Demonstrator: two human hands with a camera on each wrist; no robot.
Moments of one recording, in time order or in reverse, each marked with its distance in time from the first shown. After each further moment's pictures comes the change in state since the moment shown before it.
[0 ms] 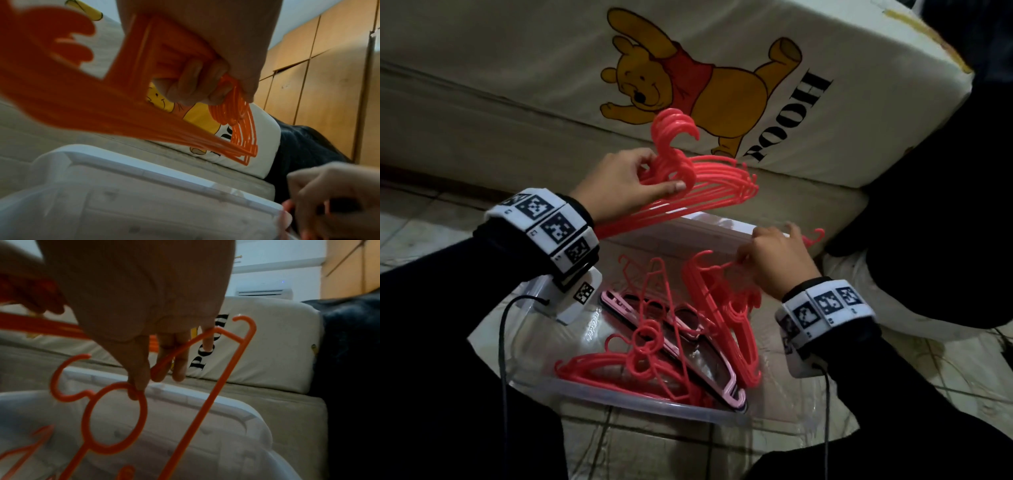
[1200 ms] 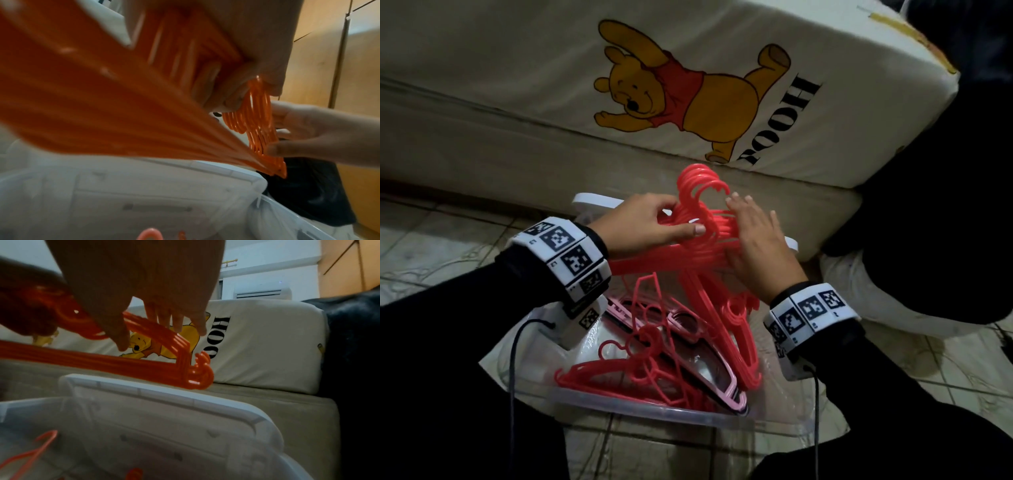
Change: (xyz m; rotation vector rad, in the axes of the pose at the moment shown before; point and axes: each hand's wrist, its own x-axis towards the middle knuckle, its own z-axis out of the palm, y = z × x) left_hand -0.014 0.011 0.028 -0.083 -0.274 0.017; right_hand 0.004 -0.013 0.003 0.354 0.245 -0.010
